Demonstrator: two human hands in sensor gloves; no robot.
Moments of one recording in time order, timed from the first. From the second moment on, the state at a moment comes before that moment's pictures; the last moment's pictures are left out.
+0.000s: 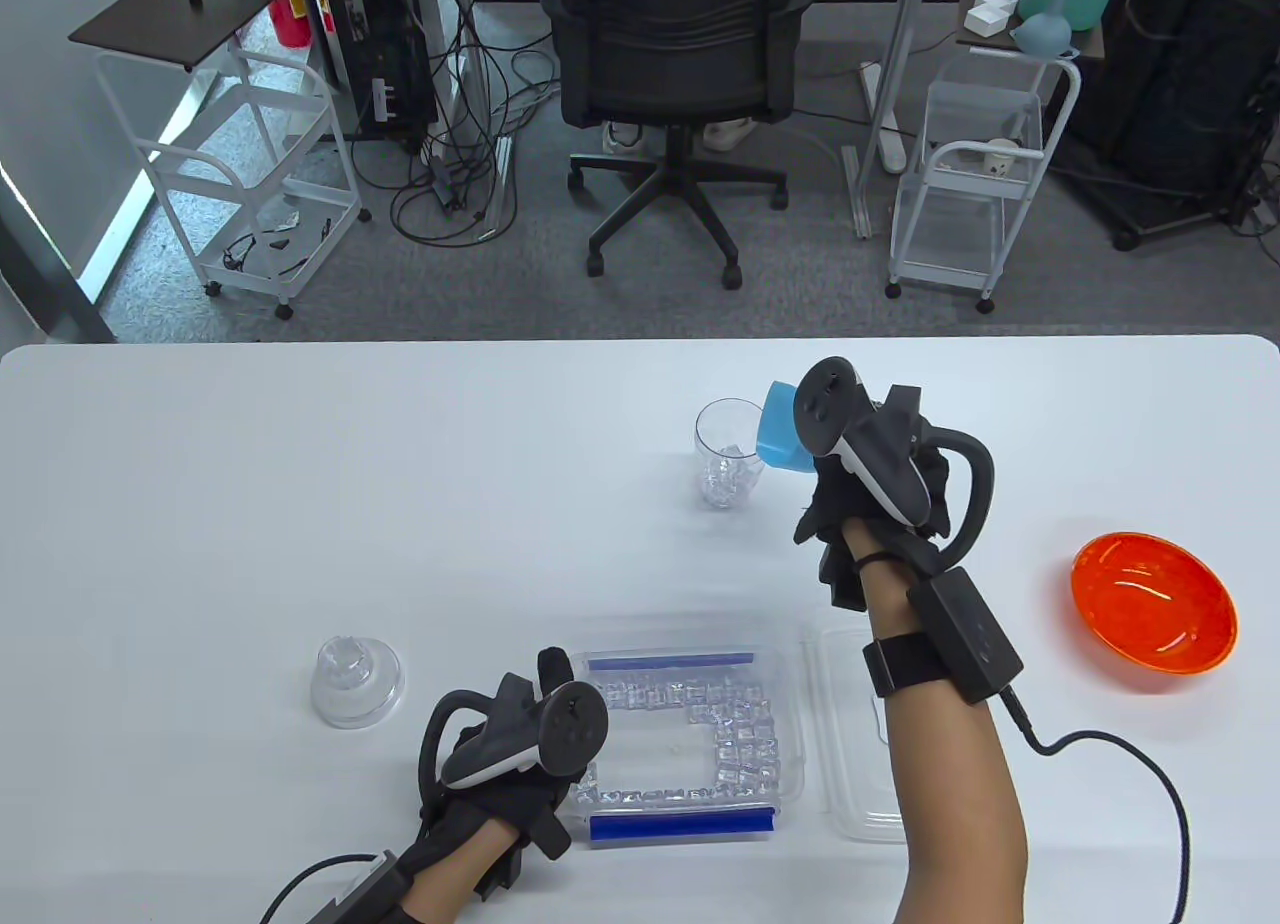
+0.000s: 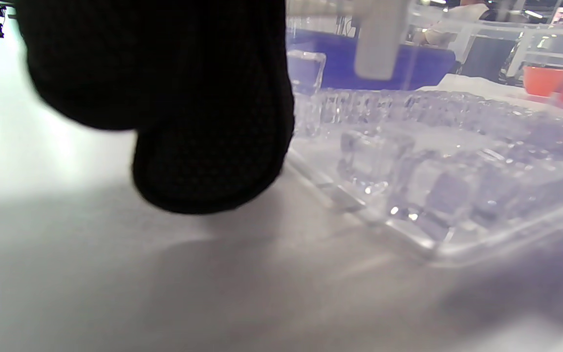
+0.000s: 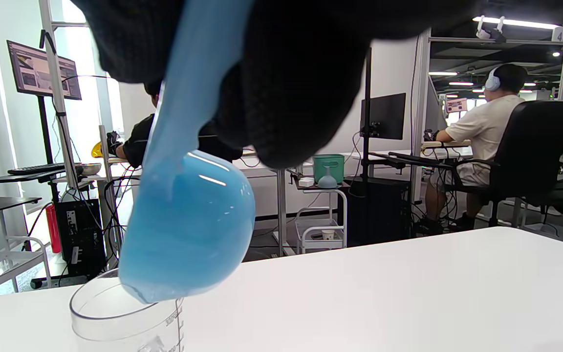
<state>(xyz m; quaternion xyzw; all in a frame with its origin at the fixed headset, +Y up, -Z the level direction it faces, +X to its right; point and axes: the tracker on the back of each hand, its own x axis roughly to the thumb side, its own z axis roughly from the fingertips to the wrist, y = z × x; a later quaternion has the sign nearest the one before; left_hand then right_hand) -0.121 -0.728 -0.263 -0.14 -0.21 0.03 0.97 0.142 -0.539 -0.396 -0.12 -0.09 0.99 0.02</state>
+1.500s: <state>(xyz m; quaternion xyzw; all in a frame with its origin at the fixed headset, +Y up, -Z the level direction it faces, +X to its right) -0.121 -0.729 -0.263 -0.13 -0.19 0.03 0.97 0.121 -0.609 -0.305 0.31 0.19 0.93 0.05</state>
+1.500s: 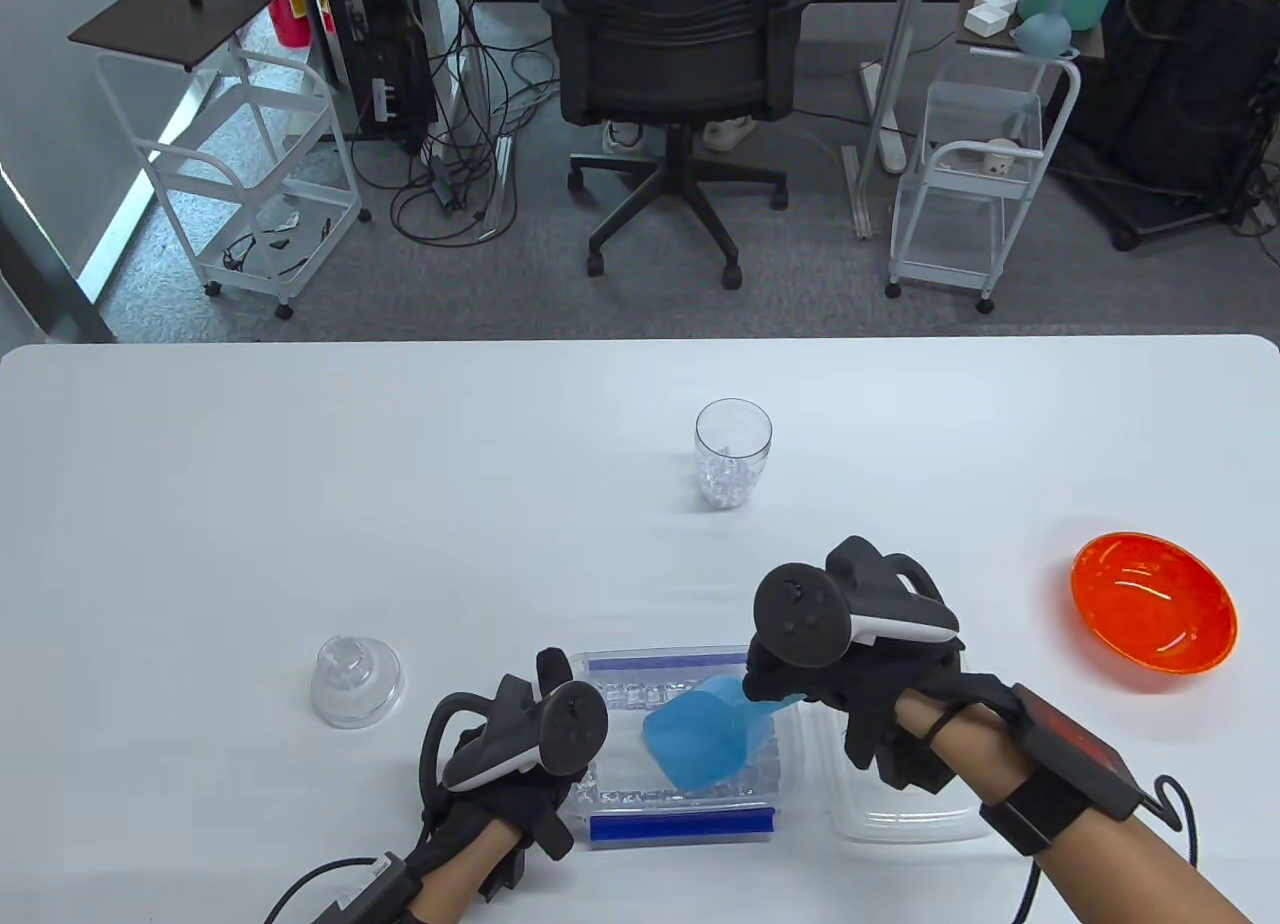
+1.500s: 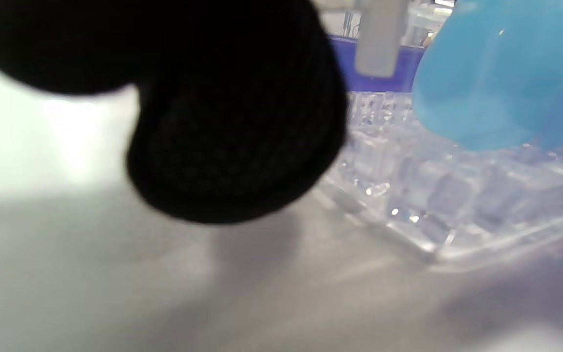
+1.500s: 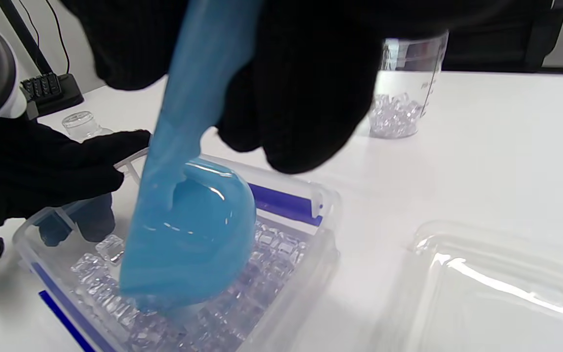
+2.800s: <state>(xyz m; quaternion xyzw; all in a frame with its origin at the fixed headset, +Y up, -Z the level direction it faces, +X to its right) -0.122 -0.730 -0.264 -0.15 -0.19 0.04 0.97 0.176 -0.712 -0.305 0.18 0.29 0.86 0.38</state>
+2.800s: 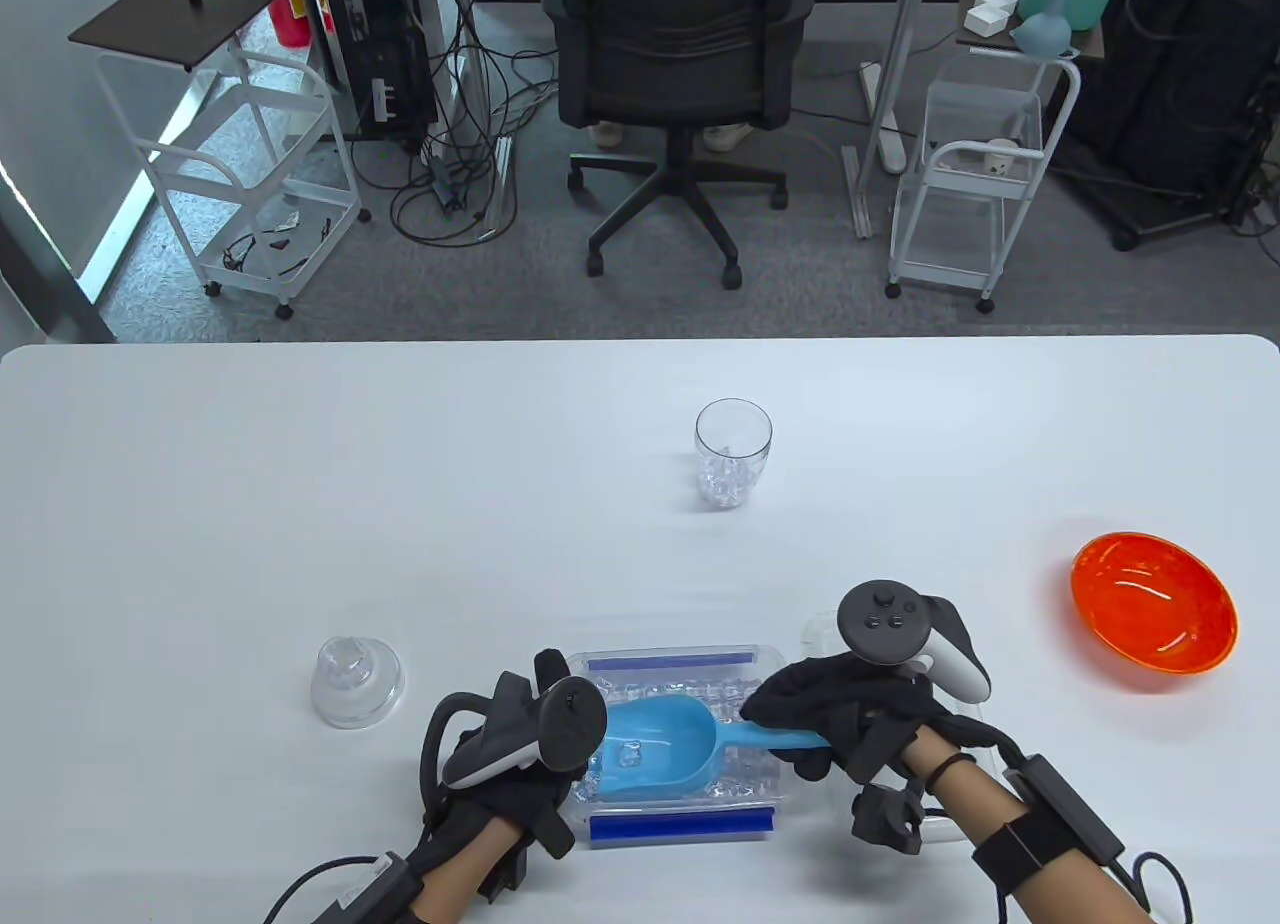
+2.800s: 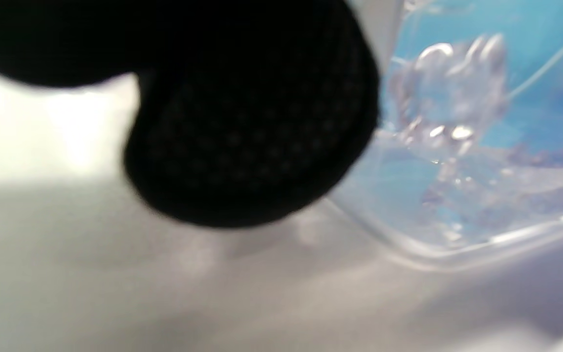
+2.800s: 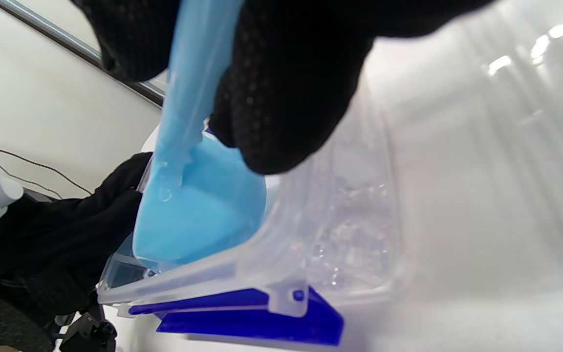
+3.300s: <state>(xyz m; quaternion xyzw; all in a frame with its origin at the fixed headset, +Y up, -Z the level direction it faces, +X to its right) -0.122 -0.730 -0.265 -0.15 -0.19 0.04 0.97 0.216 -0.683 -0.305 0.15 0.27 0.86 0.41</state>
